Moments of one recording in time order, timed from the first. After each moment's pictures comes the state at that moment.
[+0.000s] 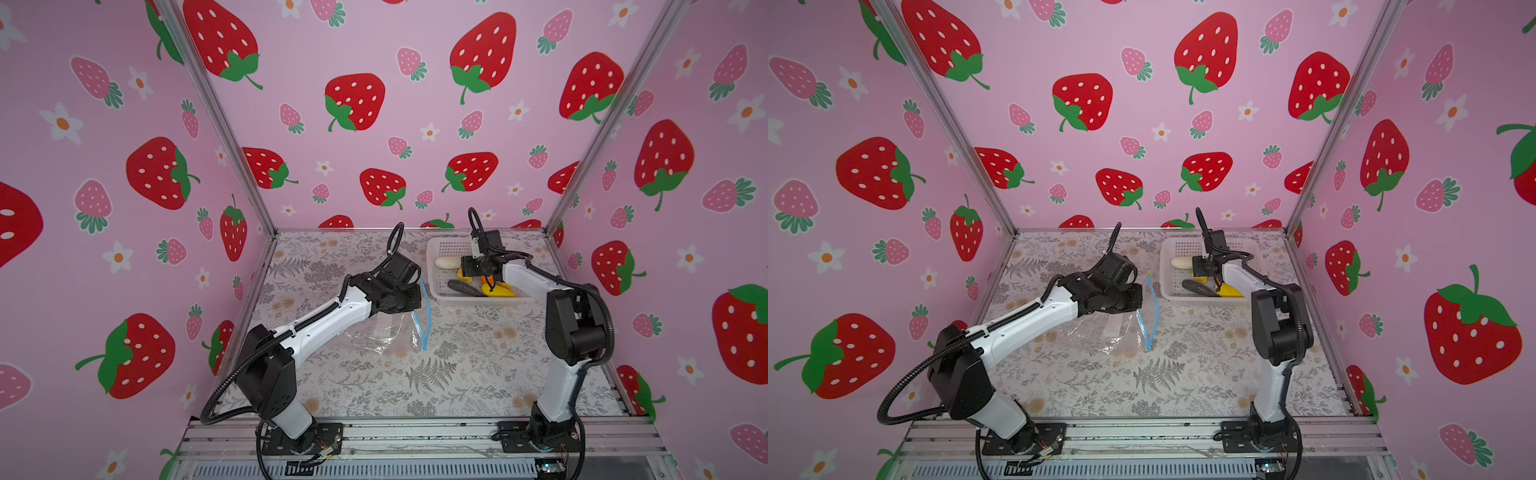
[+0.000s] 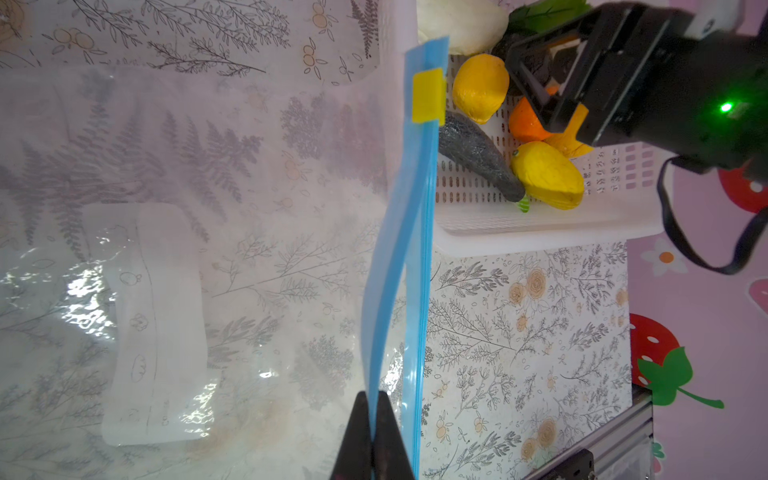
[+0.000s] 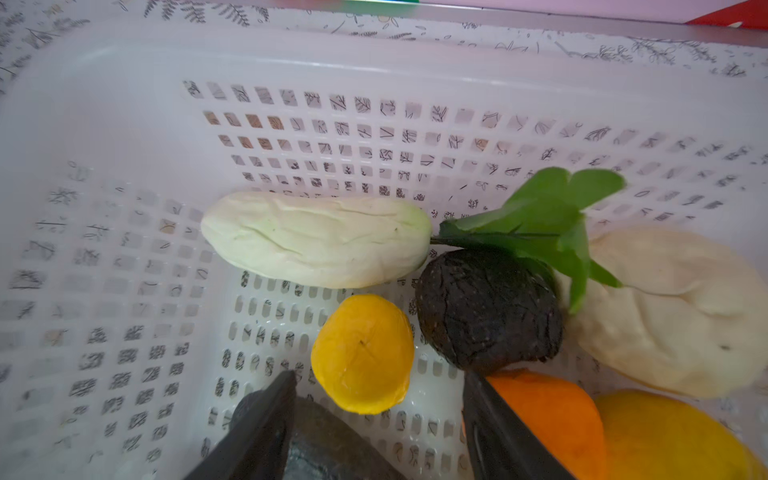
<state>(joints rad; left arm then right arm) -0.72 1.62 1.36 -0.68 0.06 -0.74 0.35 1.95 1.41 -0.33 0.06 0.09</state>
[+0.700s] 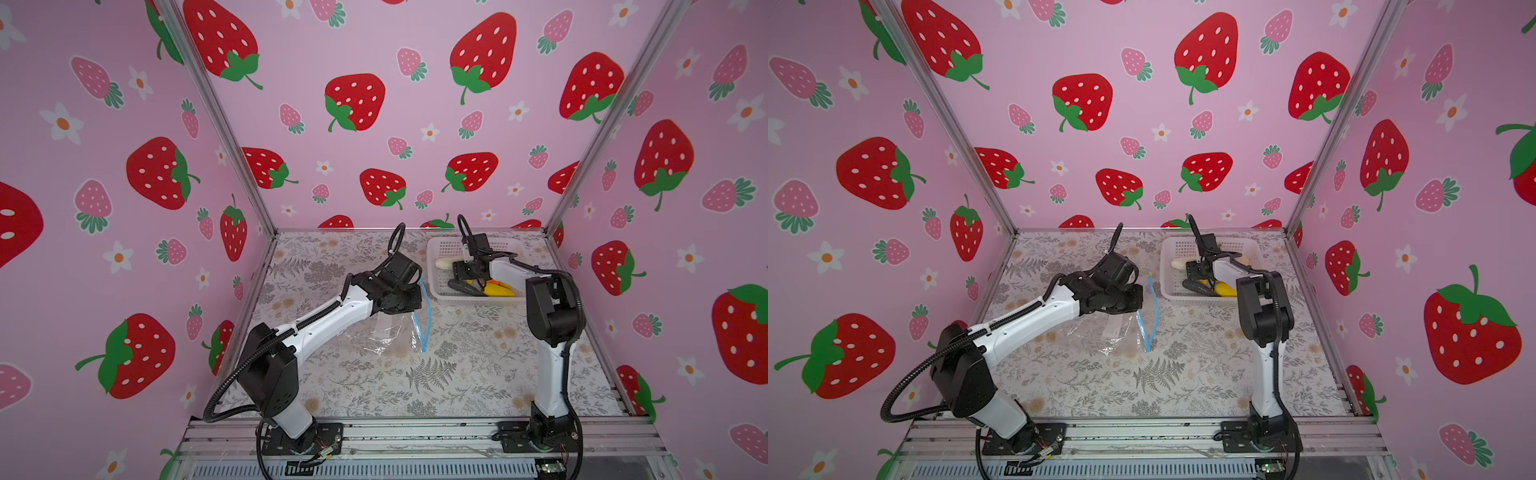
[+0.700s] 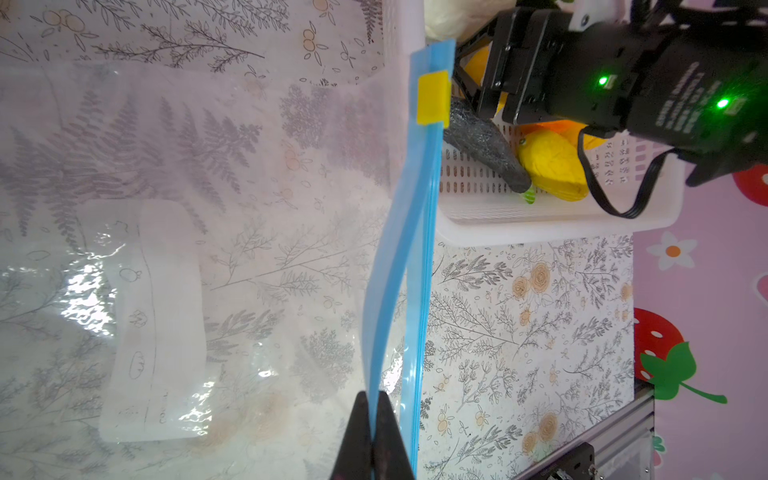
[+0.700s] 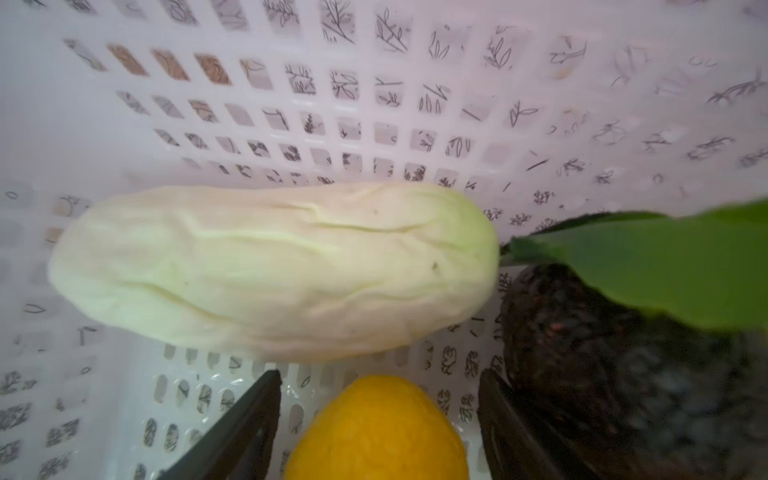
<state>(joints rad) -0.72 1.63 1.37 -0.70 0.07 -0.73 0.36 2.14 1.52 -0.35 0.05 0.07</state>
